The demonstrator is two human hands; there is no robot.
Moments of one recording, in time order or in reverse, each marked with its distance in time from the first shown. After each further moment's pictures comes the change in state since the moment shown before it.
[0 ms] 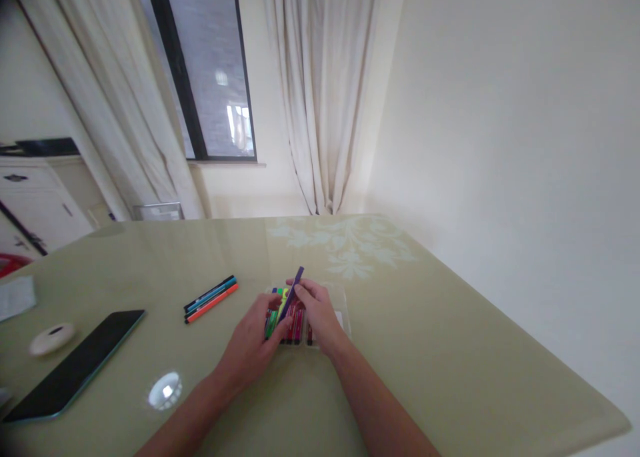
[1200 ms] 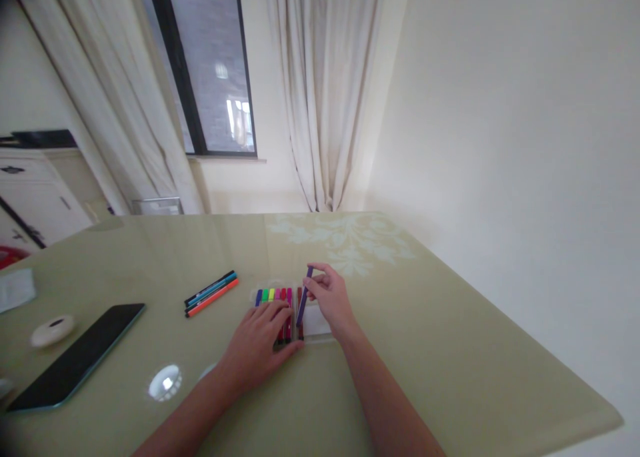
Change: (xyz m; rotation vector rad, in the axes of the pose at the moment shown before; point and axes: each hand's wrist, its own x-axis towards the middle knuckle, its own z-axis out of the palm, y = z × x) left_hand -0.006 0.006 -0.001 0.385 -0.216 0.171; right_hand 0.008 -0.015 -0.025 -0.119 0.102 -0.121
